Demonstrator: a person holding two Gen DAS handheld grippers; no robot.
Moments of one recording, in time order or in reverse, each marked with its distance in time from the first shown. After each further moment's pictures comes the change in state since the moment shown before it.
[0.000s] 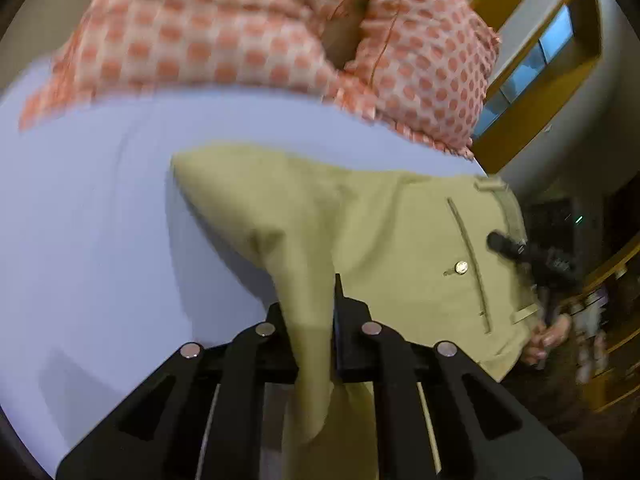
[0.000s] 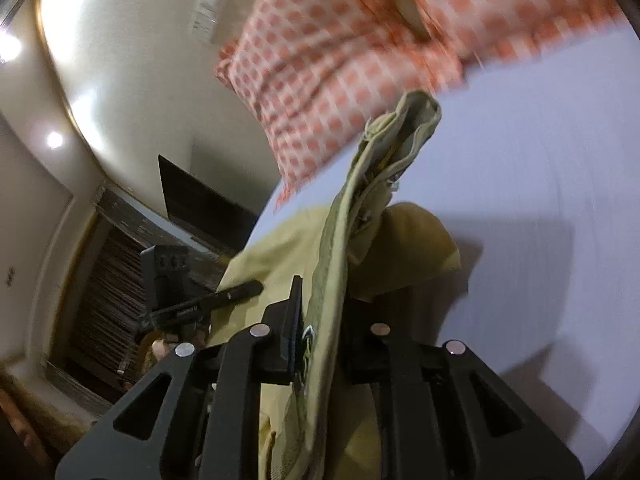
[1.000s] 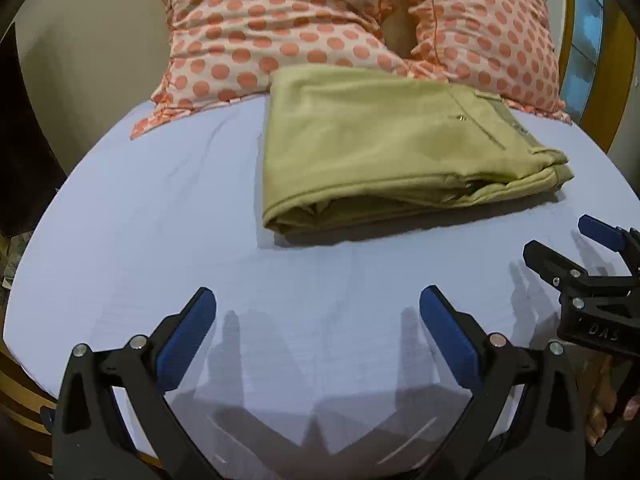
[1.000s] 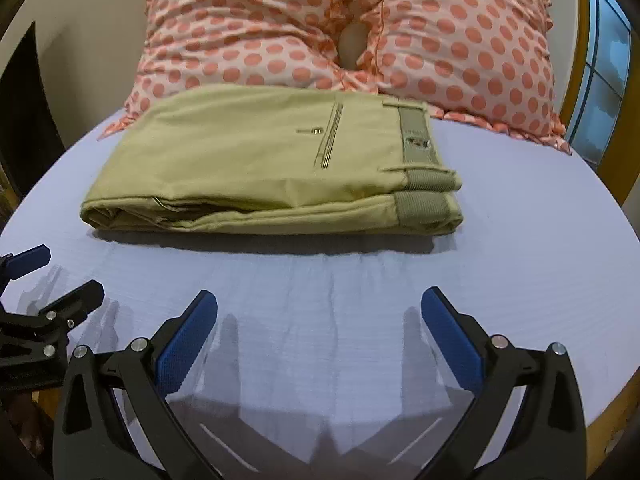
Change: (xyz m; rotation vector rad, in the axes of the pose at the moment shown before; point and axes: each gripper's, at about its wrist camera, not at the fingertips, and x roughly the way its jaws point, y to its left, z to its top) left arm 0.007 -0.054 -0.086 0.068 -0.065 0.533; right arm 0.067 0.076 -0.101 -0.310 -0.032 -0.909
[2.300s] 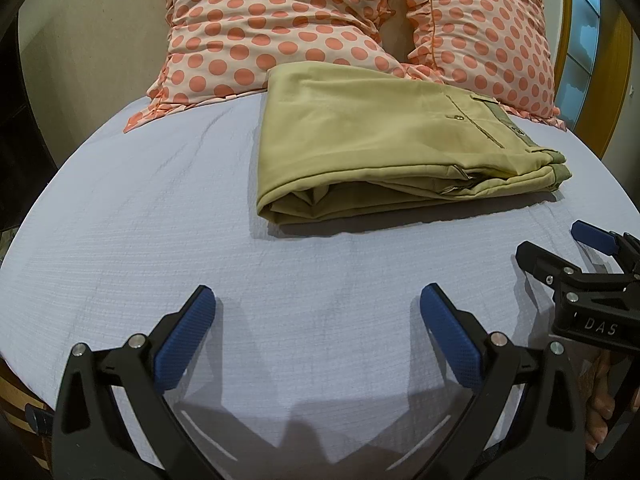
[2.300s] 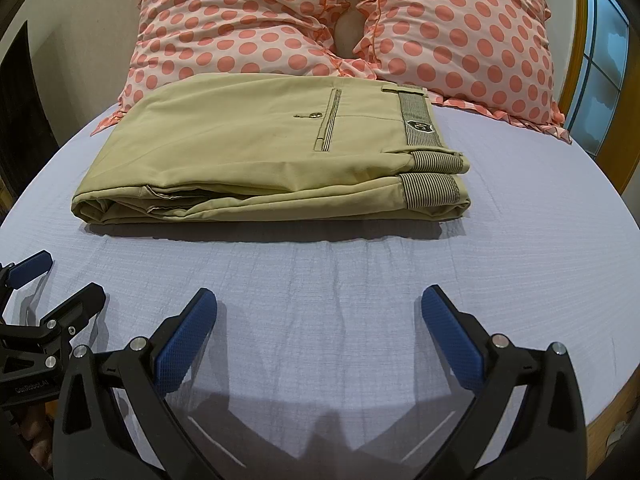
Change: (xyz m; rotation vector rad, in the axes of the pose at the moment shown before) left arm 0.008 0.002 -0.009 -0.026 -0.036 -0.034; right arm 0.005 0.001 -0.003 0.012 0.020 0.000
